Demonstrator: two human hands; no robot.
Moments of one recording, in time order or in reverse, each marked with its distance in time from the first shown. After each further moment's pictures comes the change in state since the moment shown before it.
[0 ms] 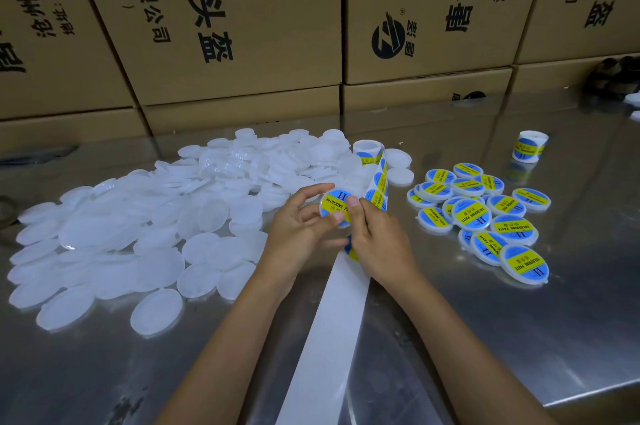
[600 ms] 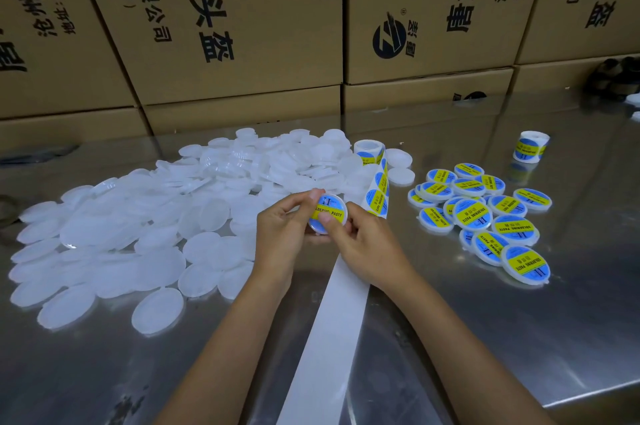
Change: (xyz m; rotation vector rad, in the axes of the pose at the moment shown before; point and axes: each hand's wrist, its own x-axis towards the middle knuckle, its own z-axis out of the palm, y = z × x) left_hand 0.006 -0.004 -0.008 0.000 0.258 0.023; right_hand -0.004 -0.011 0.001 0.099 -0.118 -0.055
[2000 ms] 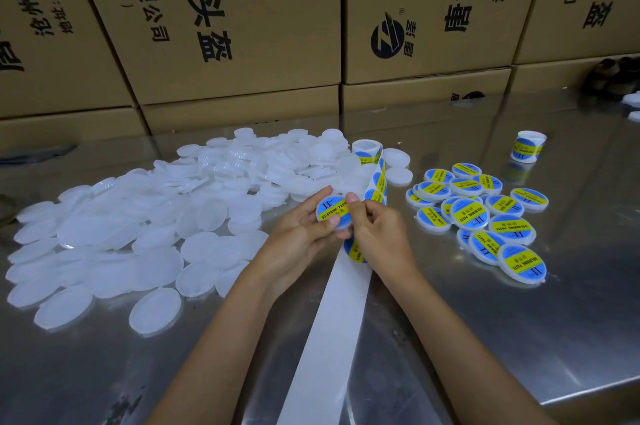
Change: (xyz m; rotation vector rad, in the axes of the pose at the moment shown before) left_hand 0.004 -0.004 -0.001 -0.172 -0.407 -0.212; right_hand 0.006 -0.001 -0.004 0.289 0.238 0.189
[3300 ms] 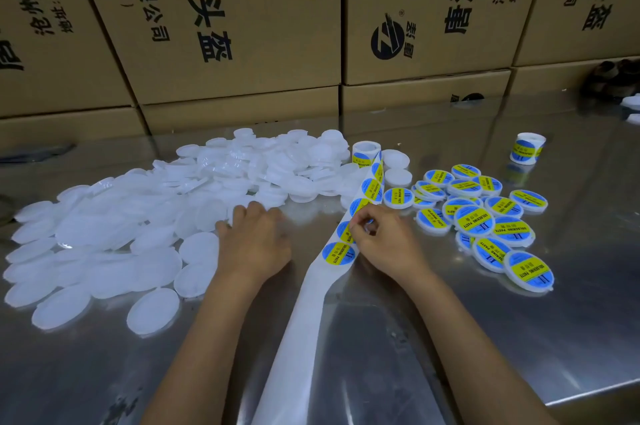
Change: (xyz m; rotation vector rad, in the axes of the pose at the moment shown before) left_hand -0.011 0.020 -0.034 1.811 0.430 -0.078; right_hand 0.014 0.025 -0.017 -0.389 -0.154 -0.104
